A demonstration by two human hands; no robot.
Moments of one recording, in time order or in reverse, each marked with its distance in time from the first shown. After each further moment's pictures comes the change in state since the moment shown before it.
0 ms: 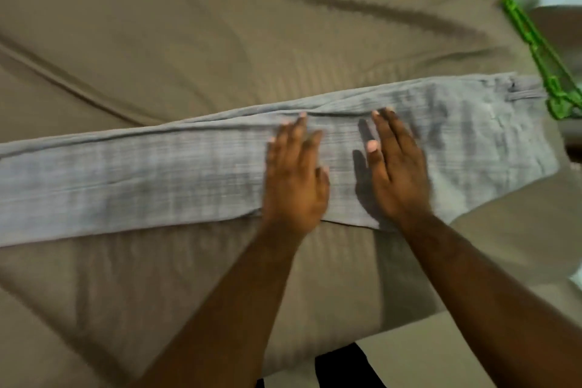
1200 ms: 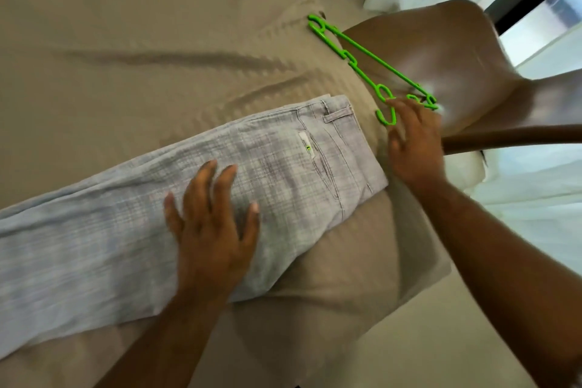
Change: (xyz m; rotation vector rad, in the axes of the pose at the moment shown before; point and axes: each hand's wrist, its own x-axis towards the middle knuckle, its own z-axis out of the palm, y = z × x) left_hand 0.040 0.174 0.092 0.155 -0.145 0.014; right_hand 0.052 0.300 -0.149 -0.075 0.273 0.142
